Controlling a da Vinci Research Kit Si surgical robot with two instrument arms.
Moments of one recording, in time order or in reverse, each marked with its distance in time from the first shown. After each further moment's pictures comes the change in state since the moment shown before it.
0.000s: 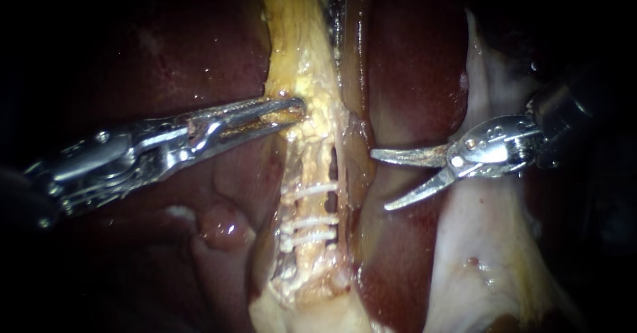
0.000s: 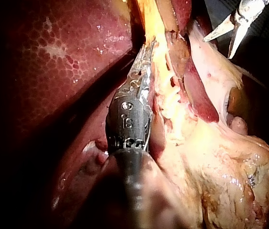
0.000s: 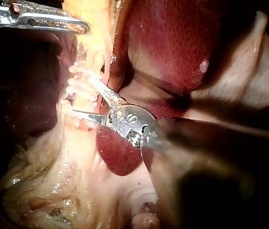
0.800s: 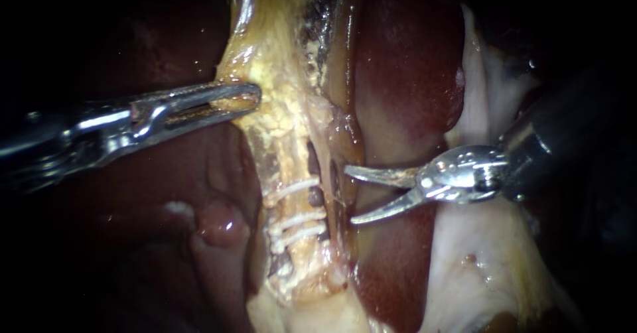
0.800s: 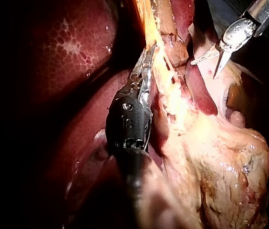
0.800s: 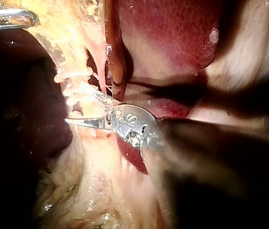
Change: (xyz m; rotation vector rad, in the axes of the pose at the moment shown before) right arm -0.002 -0.002 0.008 0.149 0.003 0.228; left arm -0.007 0.000 -0.009 -0.032 -0.082 -0.005
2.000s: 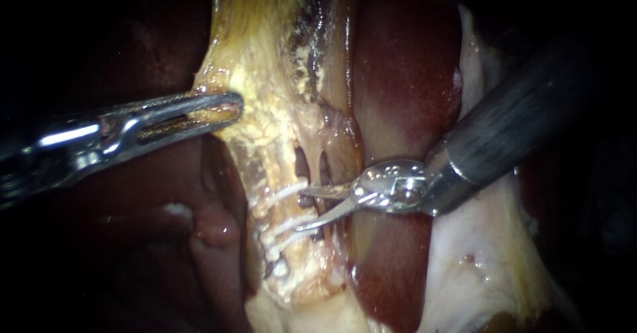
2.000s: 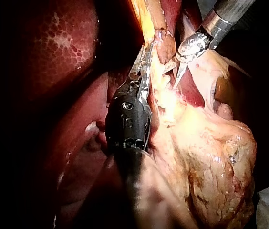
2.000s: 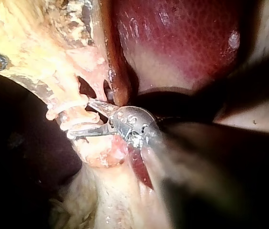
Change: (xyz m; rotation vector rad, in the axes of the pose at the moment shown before) right arm -0.004 0.004 0.007 0.152 -0.050 0.069; left arm -0.001 -0.004 -0.002 -0.004 -0.019 0.012
